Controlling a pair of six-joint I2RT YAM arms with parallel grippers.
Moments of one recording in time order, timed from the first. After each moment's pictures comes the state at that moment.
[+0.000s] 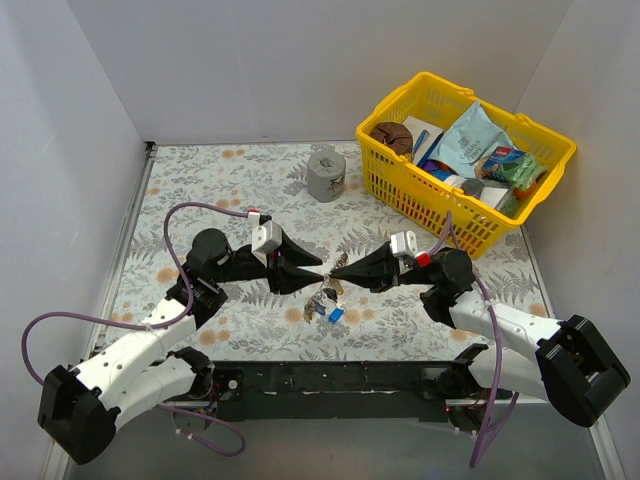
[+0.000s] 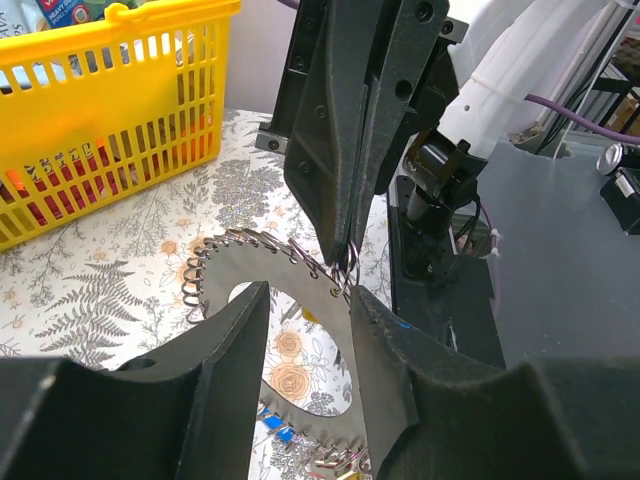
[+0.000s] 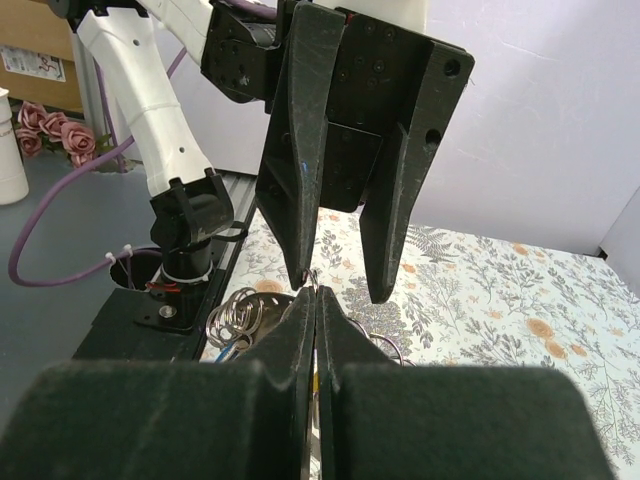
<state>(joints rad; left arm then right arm) -0.62 0.90 0.62 0.36 0.87 -0.15 0.70 1.12 0.43 1.20 -0.94 0.23</state>
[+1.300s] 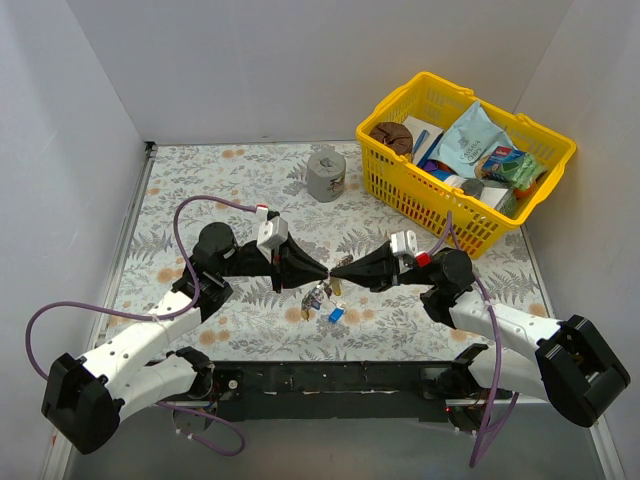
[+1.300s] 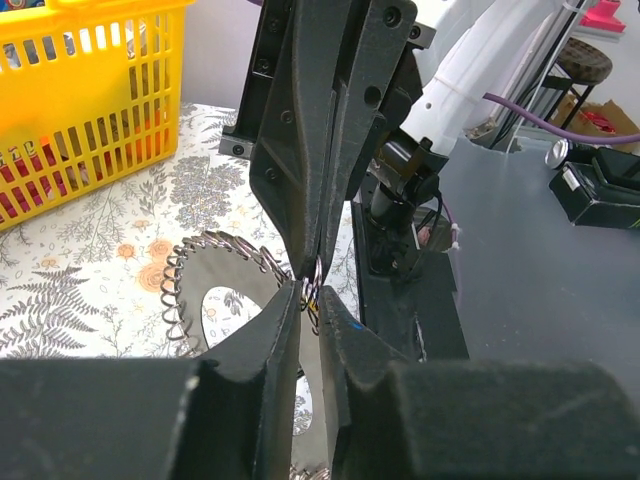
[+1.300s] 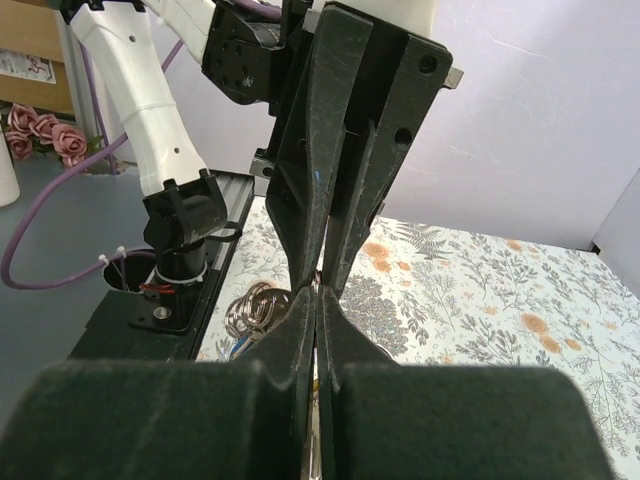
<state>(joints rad) -0.62 0.97 0.65 0.38 0.95 -0.20 0.70 1.12 0.43 1.20 -0.93 0.23</state>
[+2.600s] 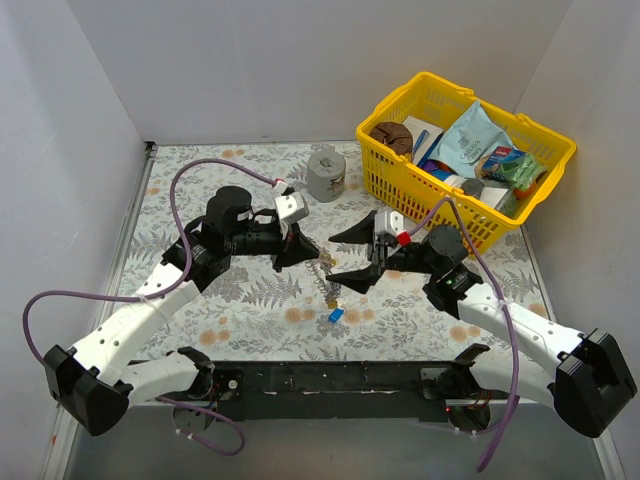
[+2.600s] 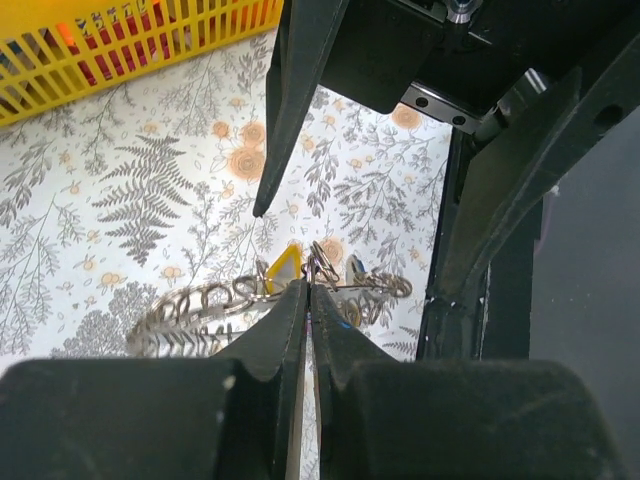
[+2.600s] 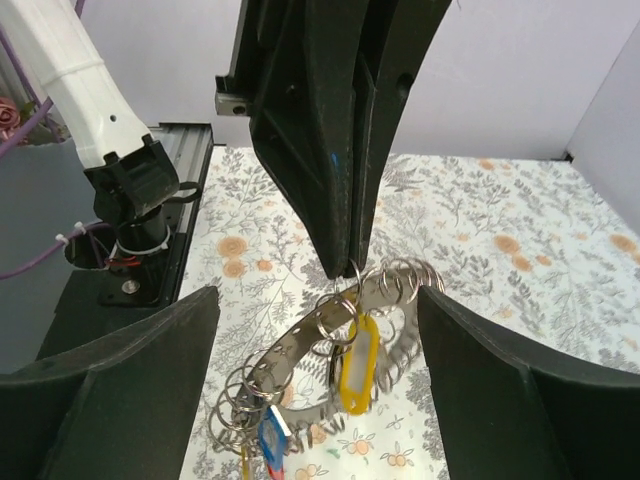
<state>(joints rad) -0.62 1.08 1.04 -0.35 0.71 0.11 0.70 1.05 0.59 0.67 -0.83 0.06</state>
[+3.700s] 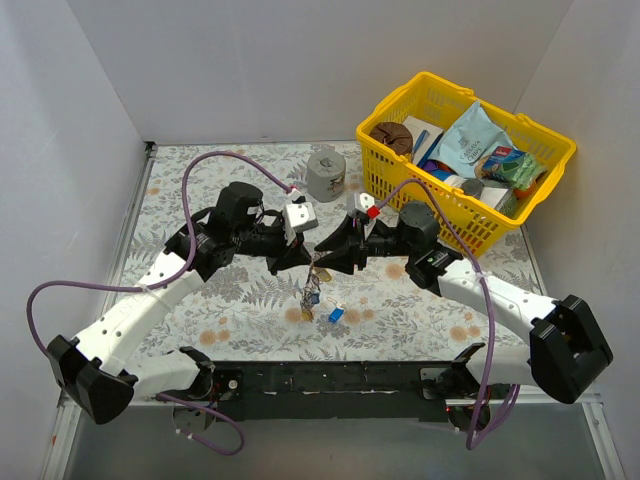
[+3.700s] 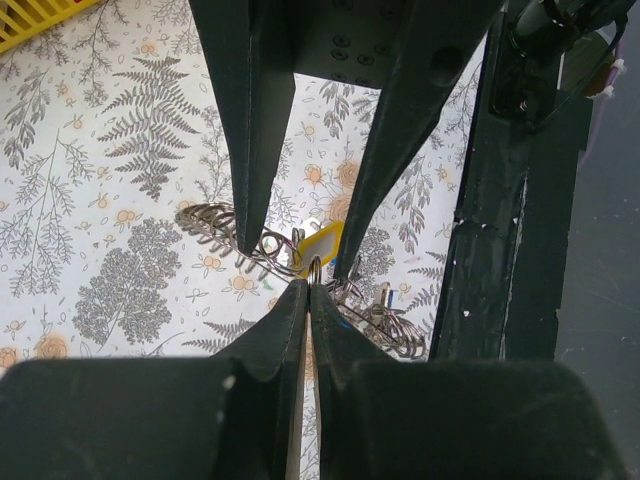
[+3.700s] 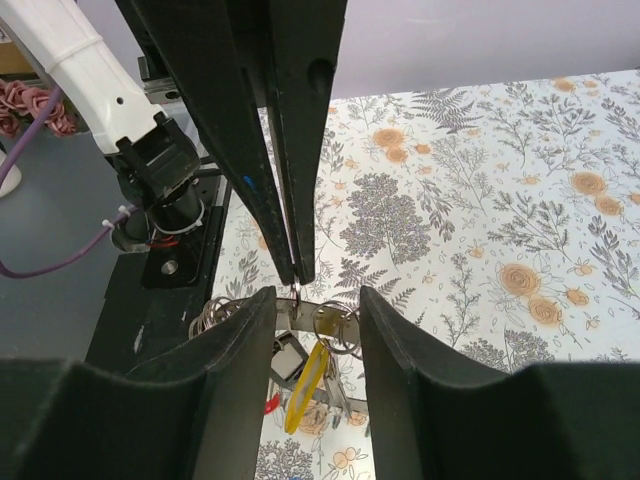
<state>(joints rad) -0.64 1.15 1.18 -0.67 0.63 0.34 0.70 1.26 0.77 0.50 -0.90 0.10</state>
